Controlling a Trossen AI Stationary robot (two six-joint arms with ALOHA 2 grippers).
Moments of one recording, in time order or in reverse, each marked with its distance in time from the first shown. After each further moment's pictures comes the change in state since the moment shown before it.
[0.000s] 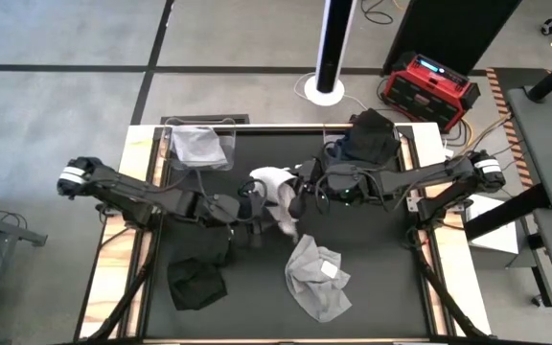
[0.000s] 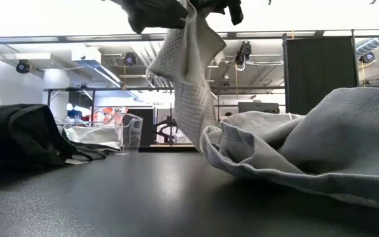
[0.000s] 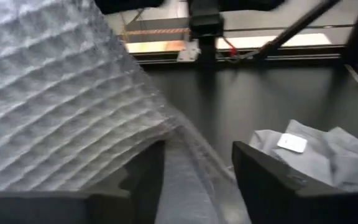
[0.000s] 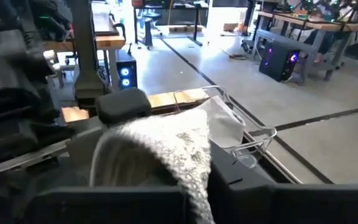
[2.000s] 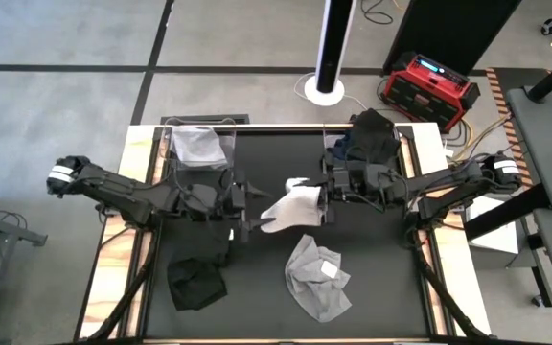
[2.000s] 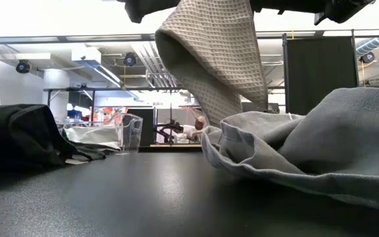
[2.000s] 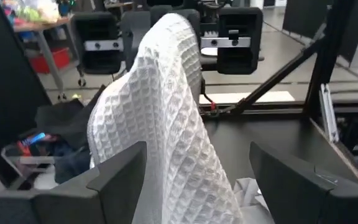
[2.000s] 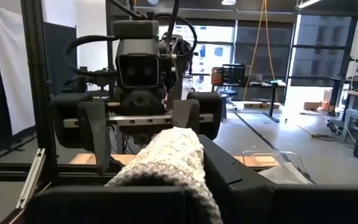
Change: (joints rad) left arm 0.014 -0.120 -0.134 0.267 0.083 0.057; right arm -0.060 -0.165 -0.442 0.640 -0.431 -0.102
